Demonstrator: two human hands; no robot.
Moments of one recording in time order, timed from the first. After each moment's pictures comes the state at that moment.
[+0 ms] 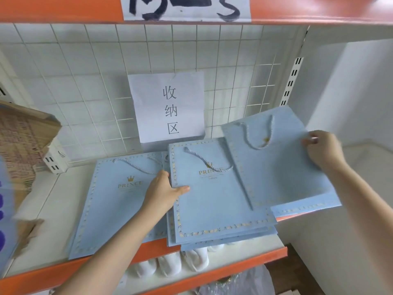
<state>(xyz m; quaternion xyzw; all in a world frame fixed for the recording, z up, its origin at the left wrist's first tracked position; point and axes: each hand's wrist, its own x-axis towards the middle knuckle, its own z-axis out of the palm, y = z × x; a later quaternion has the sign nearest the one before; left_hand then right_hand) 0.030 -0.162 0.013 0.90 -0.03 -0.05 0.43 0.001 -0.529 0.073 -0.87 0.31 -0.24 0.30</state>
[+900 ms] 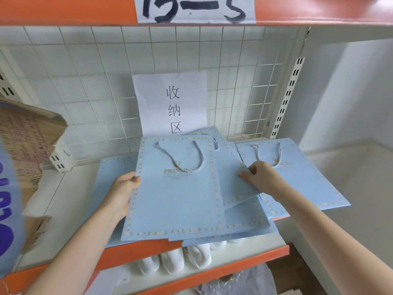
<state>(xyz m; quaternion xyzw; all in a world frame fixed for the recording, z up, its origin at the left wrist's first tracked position) 0.044 -0.082 0.015 0.70 0.07 -0.11 0.71 -0.005 -0.413 0.029 -0.92 0.17 0.00 0.35</state>
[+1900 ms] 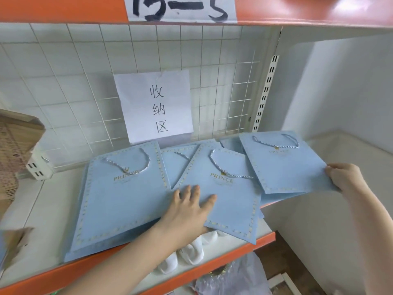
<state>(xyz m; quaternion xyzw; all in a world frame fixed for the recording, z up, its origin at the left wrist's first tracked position) -0.027 -0.185 -0.013 0.89 -0.44 0.11 -0.10 -0.094 -0.585 0.013 -0.76 0.45 -0.23 0.41</state>
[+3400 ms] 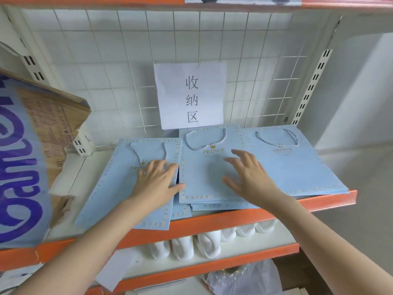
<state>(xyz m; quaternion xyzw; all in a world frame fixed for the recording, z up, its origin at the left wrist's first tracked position) 0.025 -0.093 0.009 0.98 -0.20 0.06 0.04 -0.013 -0.351 0.003 -0.97 -0.11 -0.15 0.13</state>
